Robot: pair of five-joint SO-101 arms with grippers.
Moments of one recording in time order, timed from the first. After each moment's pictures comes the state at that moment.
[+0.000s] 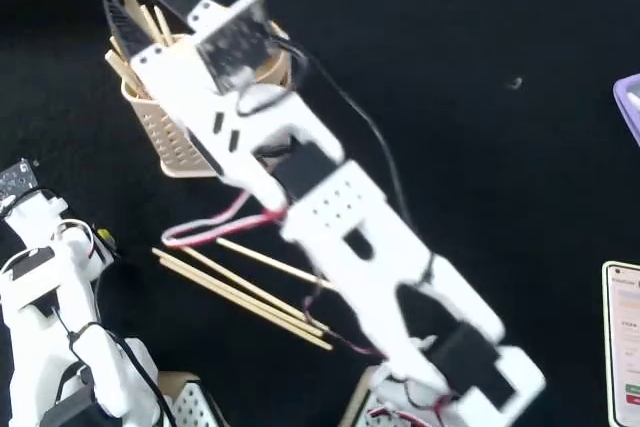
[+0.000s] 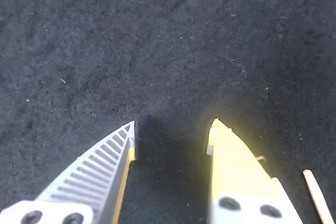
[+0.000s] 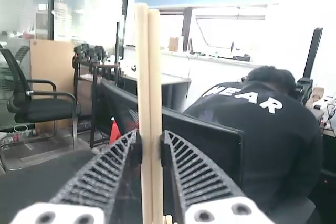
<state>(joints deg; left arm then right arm) -39.8 -34.6 69.4 35.7 -2.6 -42.1 -10.1 7.8 -0.1 6.8</state>
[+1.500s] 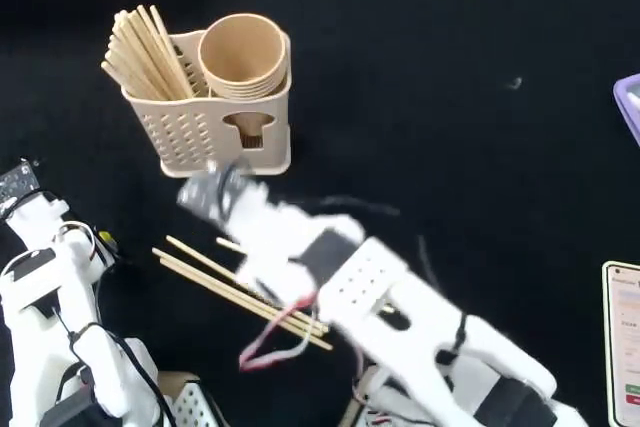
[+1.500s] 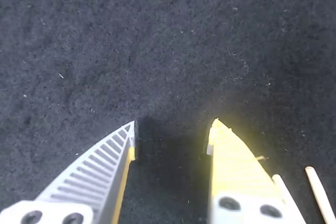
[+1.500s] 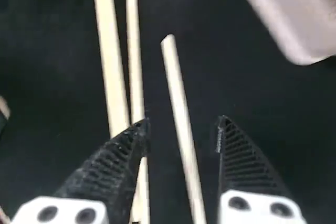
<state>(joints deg) -39.9 -34.6 70.0 35.7 -2.6 -48.0 -31.7 49.9 55.8 13.1</state>
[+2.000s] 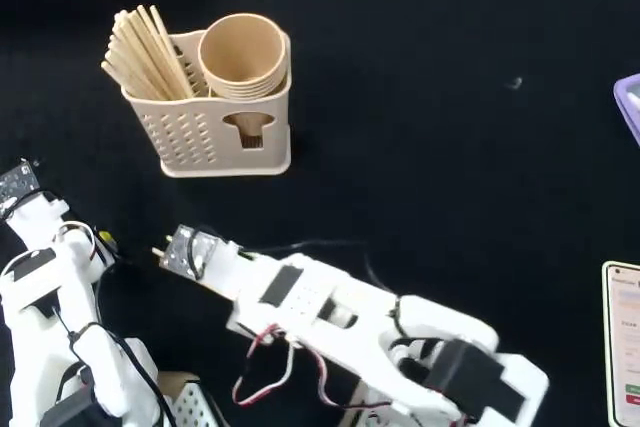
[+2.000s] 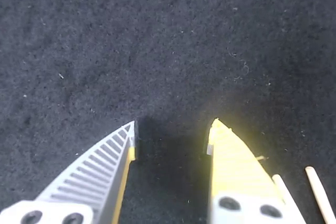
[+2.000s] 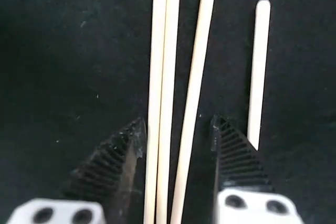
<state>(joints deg) -39.9 -34.6 70.0 35.7 -2.6 -56.7 -13.3 58.2 38.2 11.7</state>
